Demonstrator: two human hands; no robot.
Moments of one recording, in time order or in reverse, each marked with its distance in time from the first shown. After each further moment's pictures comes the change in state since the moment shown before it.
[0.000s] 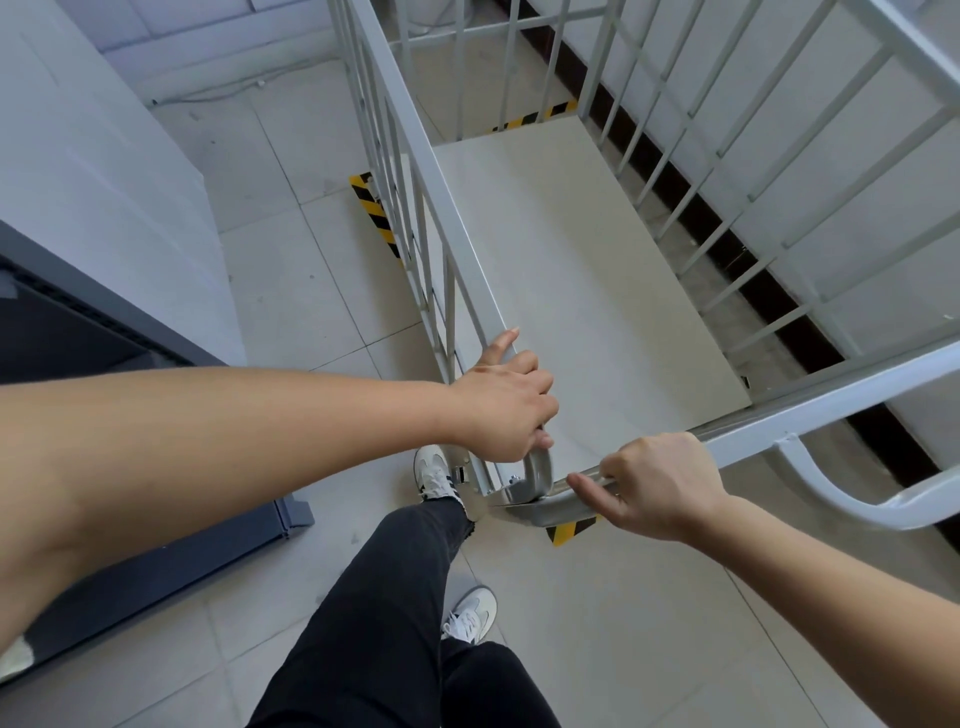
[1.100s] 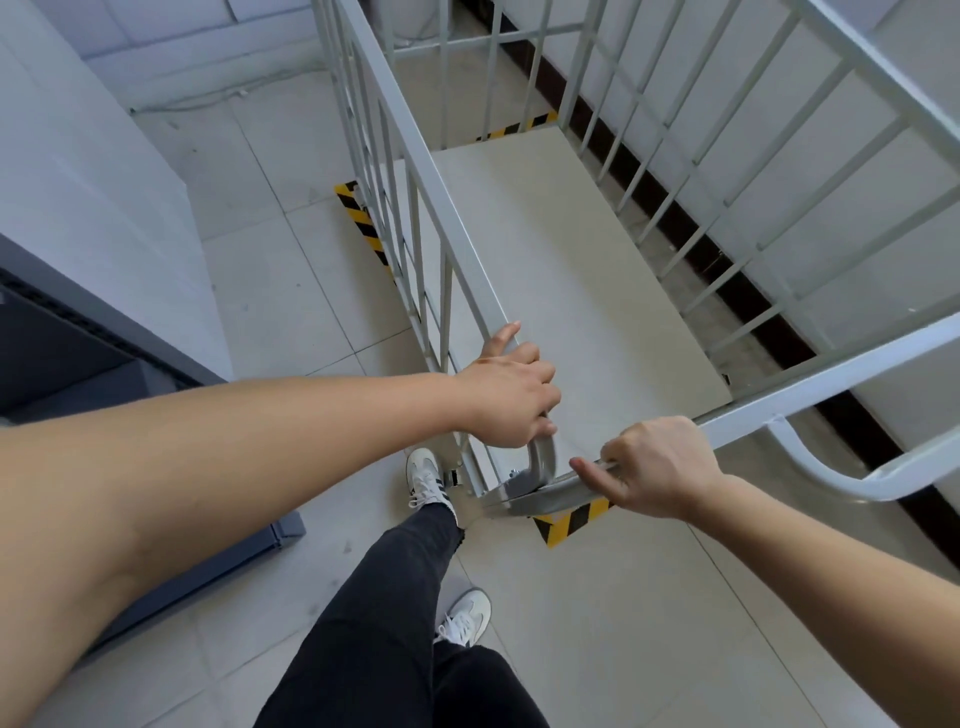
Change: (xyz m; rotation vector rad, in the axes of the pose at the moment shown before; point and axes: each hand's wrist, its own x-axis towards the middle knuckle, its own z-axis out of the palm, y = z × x) left_hand 0.000 -0.003 0.001 -0.025 0.018 0.022; right_hand 0.003 0.003 0.008 -0.013 0.111 -0.034
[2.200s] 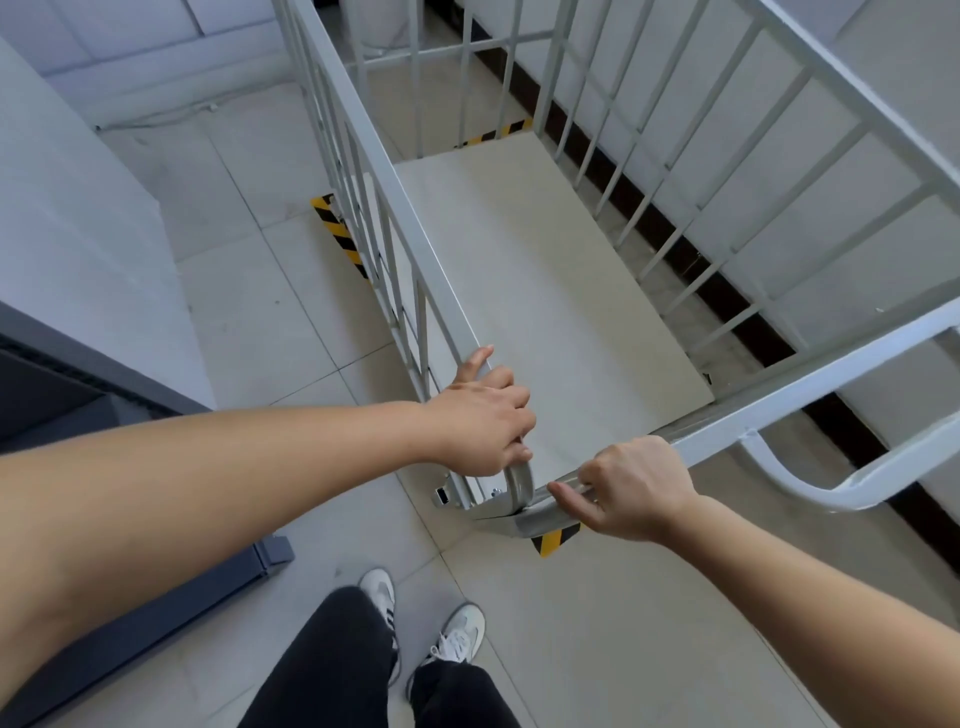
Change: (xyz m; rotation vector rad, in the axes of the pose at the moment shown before) left_hand 0.003 -0.014 0.001 -0.003 0.000 0.033; right_hand 0.010 -0.007 -0.014 0.007 -0.079 0.053
